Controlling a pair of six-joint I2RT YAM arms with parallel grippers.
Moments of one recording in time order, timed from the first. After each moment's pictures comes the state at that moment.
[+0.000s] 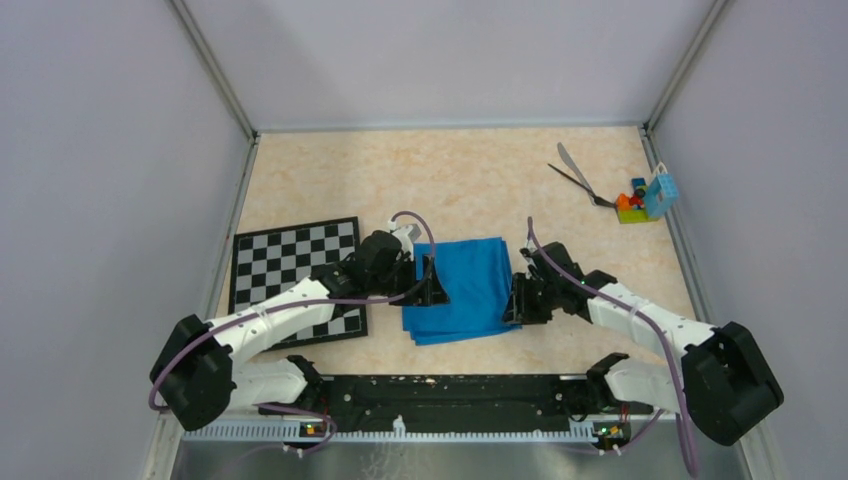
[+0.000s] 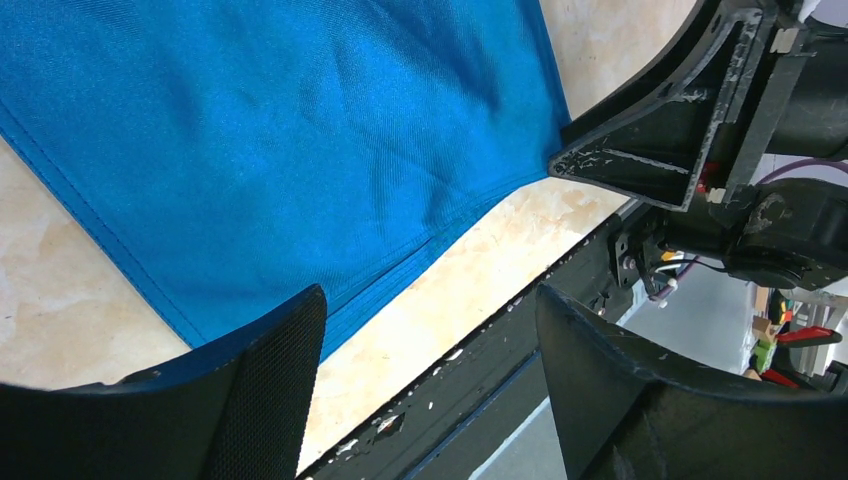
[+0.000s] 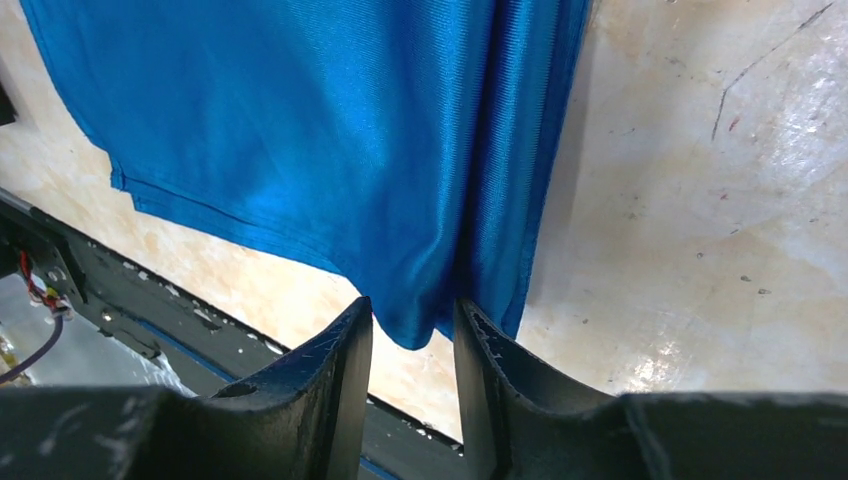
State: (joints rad) left arm -0.76 1.19 0.70 -0.23 0.27 -0.73; right arm 0.55 1.12 0.51 -0.43 -0.29 0.59
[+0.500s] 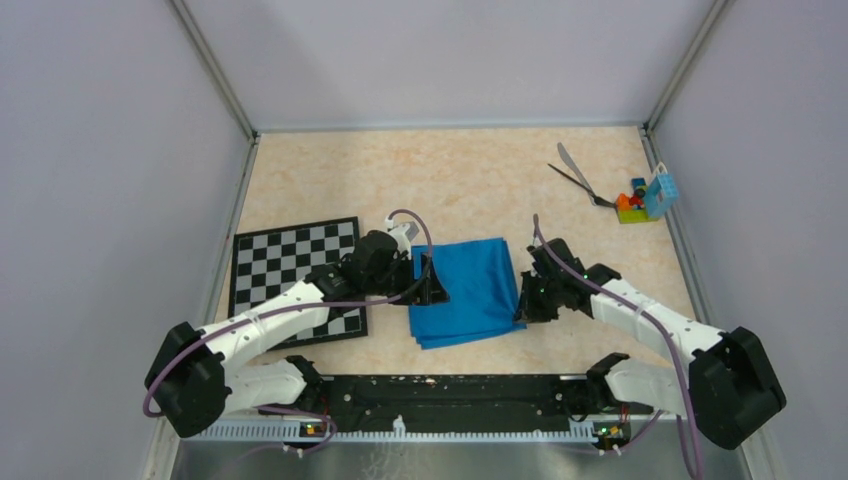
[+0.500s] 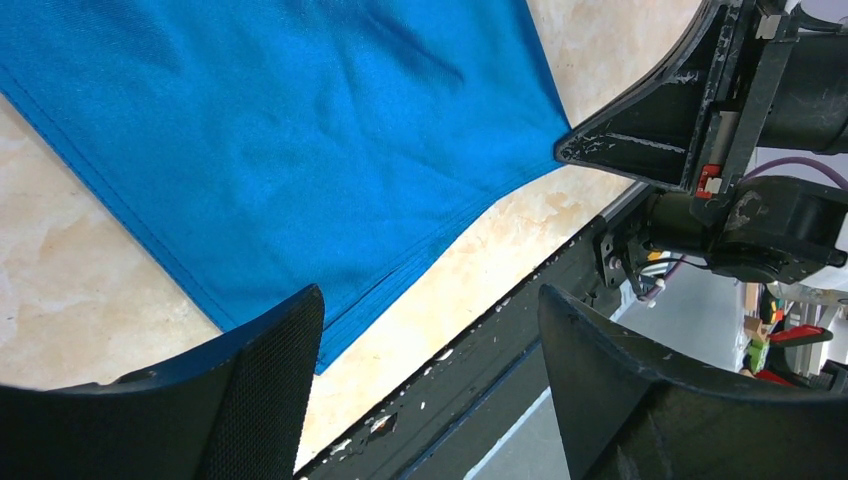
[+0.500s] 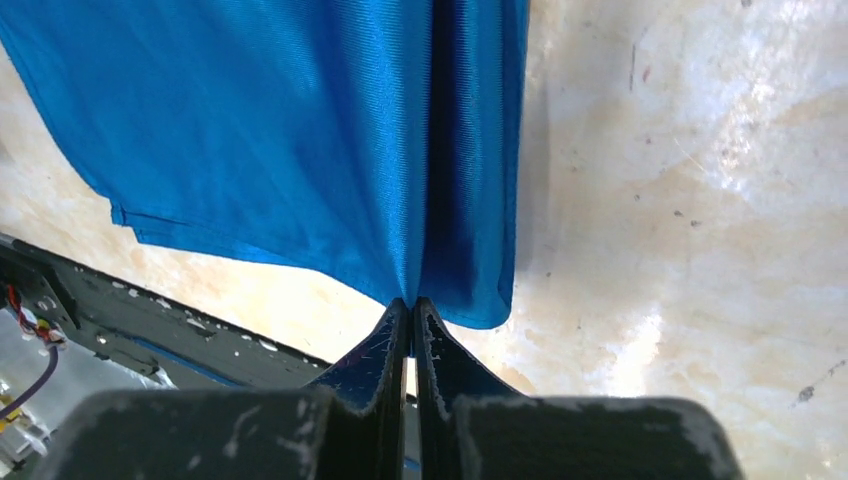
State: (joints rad) left arm -0.76 1.15 0.69 -0.23 0.27 -0.73; right arm 0.55 1.11 0.58 -0.56 -0.20 0.62
